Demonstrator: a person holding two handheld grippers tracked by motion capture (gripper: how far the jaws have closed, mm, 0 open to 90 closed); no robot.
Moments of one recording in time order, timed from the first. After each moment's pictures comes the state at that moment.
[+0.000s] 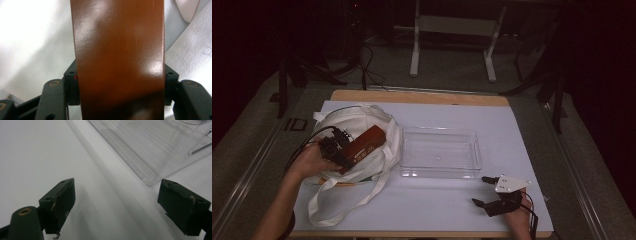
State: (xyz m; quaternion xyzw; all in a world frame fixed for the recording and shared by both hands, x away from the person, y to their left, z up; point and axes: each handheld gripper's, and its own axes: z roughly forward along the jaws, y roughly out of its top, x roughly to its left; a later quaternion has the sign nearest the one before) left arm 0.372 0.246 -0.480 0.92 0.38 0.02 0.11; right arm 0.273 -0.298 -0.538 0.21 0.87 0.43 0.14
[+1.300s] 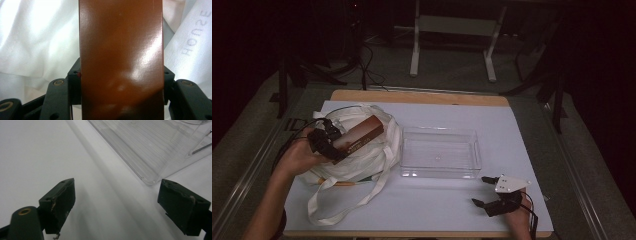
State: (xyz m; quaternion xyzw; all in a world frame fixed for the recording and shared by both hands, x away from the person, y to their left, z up) left arm 0.356 0.255 -0.430 0.92 0.35 0.11 0.15; right arm 0.273 -0.298 -0.538 0.21 0.87 0.43 0.14
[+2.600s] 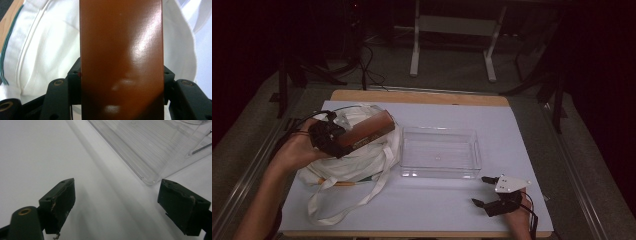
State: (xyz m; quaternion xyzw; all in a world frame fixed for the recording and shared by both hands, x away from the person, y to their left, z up) left arm 0.340 0.228 -0.382 0.94 0.26 0.14 0.17; right arm 0.273 -0.297 -0.538 0.21 0.87 0.43 0.14
